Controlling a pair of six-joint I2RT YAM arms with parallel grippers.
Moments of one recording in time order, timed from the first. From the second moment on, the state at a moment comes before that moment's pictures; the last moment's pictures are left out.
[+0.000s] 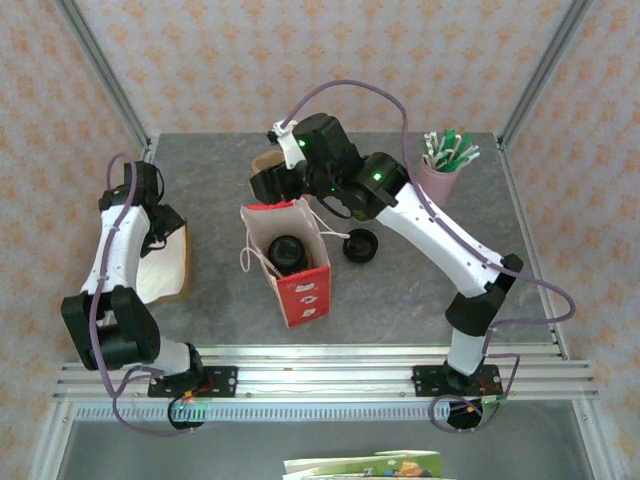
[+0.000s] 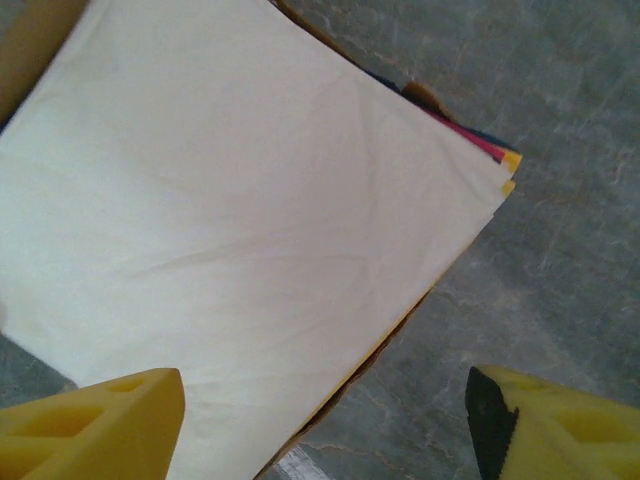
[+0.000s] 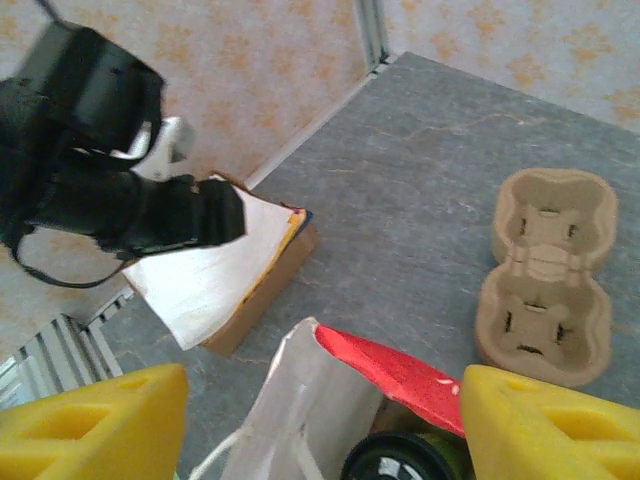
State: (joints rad) left arm 0.26 1.45 1.24 -1.04 -0.18 -0.61; right arm 0.91 1.81 2.17 -0.88 -0.08 0.26
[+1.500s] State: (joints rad) left arm 0.20 1.67 1.19 -0.75 -0.21 -0.43; right arm 0.91 1.91 2.18 -0.89 -0.13 0.26
